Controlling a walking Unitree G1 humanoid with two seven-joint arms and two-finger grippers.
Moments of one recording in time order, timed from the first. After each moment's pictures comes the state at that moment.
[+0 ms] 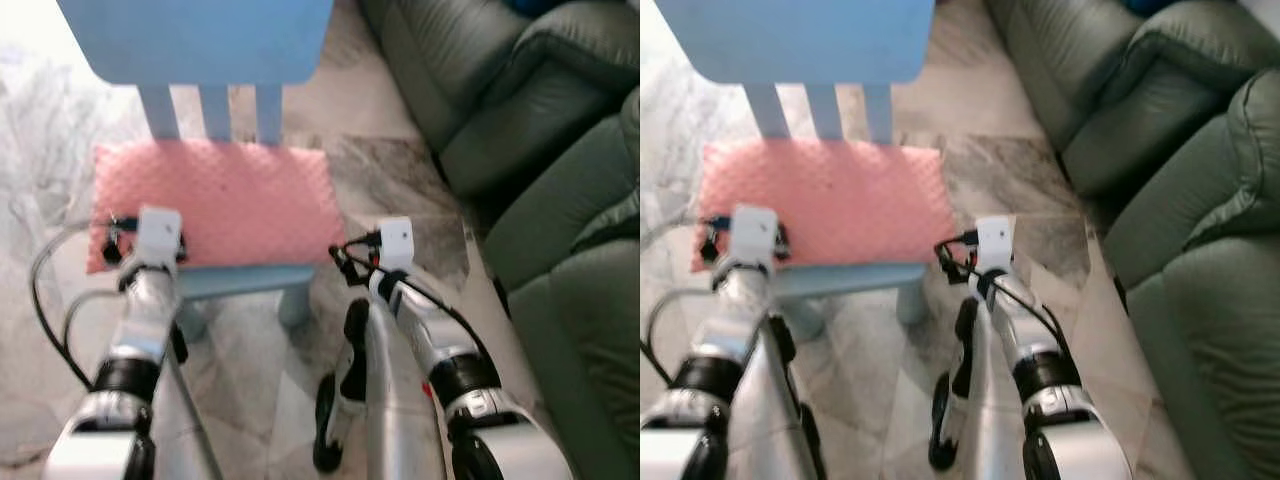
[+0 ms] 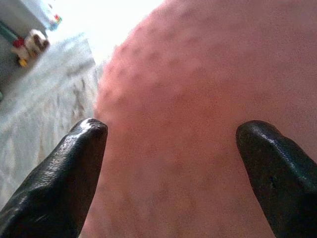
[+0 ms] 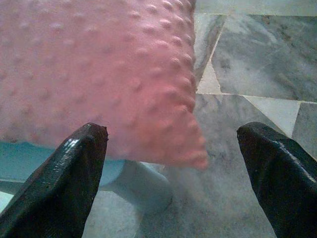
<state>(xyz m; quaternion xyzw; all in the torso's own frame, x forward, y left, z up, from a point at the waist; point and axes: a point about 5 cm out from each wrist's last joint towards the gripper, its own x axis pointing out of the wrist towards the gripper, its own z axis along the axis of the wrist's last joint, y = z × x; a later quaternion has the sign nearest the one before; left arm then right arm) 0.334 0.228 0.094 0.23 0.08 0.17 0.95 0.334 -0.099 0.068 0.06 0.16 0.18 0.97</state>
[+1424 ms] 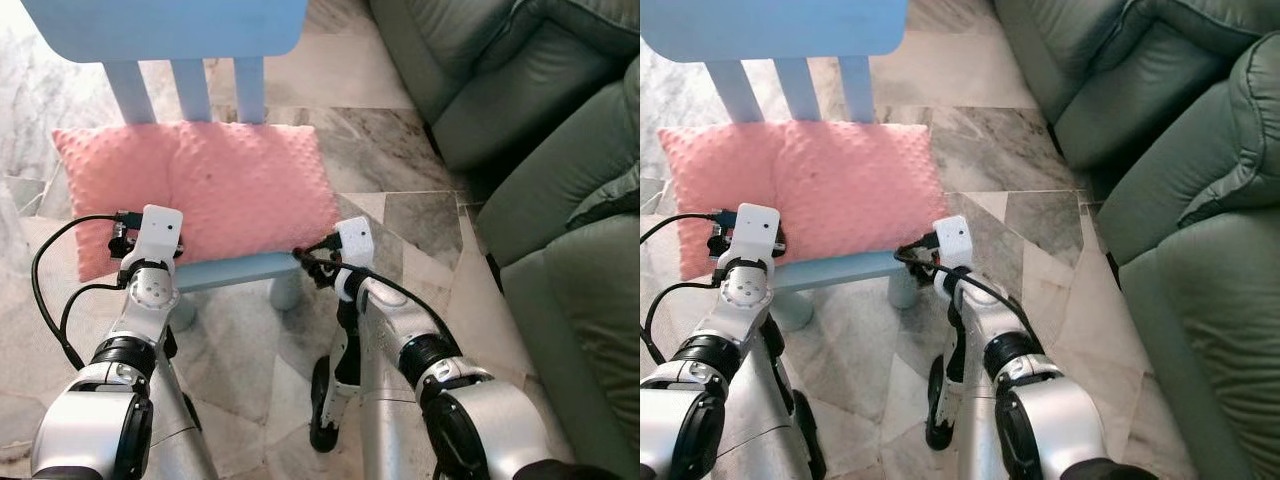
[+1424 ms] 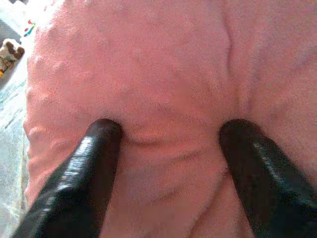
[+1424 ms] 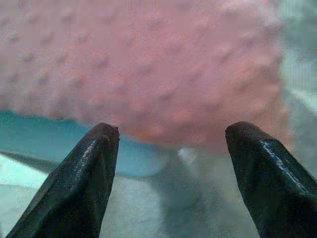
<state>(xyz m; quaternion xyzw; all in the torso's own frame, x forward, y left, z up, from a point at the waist) 0.341 0.230 0.078 0.26 0.08 0.16 0.95 0.342 -0.057 0.069 0.03 0.13 0.26 0.96</state>
